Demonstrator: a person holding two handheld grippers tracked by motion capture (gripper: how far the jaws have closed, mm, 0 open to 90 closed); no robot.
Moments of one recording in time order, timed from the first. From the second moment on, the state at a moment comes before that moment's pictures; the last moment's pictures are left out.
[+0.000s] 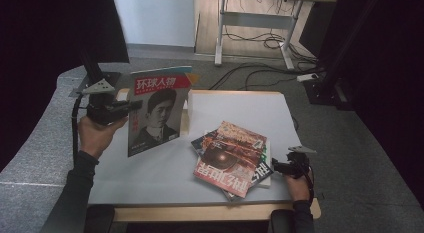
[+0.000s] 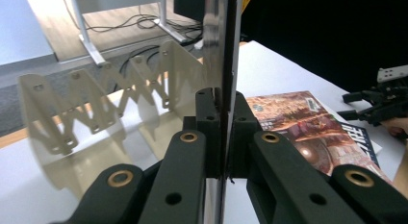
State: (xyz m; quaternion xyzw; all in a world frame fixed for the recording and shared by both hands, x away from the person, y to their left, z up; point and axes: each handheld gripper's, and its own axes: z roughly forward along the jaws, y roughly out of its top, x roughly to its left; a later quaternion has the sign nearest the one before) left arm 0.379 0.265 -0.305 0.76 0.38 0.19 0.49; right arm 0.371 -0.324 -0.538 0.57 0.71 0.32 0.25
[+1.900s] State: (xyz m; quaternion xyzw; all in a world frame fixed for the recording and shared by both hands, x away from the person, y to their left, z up) left arm 0.419 0.314 -0.322 0.69 0.49 0.26 0.47; right arm 0.371 -0.324 -0.538 0.57 0.71 0.32 0.25
